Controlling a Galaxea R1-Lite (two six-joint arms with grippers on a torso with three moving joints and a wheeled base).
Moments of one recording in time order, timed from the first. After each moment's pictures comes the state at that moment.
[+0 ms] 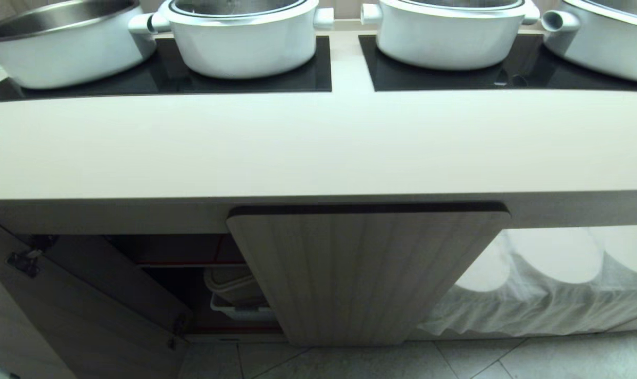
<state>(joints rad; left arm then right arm) -0.31 0.65 -0.21 0.25 -0.14 -0.48 0.00 0.00 0.00 0.00 -0.01 -0.04</state>
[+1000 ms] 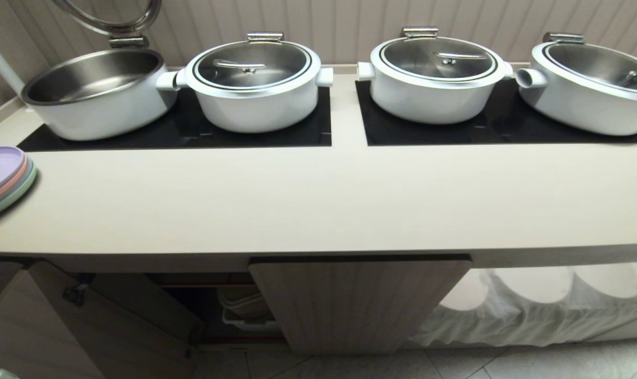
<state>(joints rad) -0.34 0.65 -0.20 0.26 -0.14 -0.48 0.00 0.00 0.00 0.00 -0.01 0.00</state>
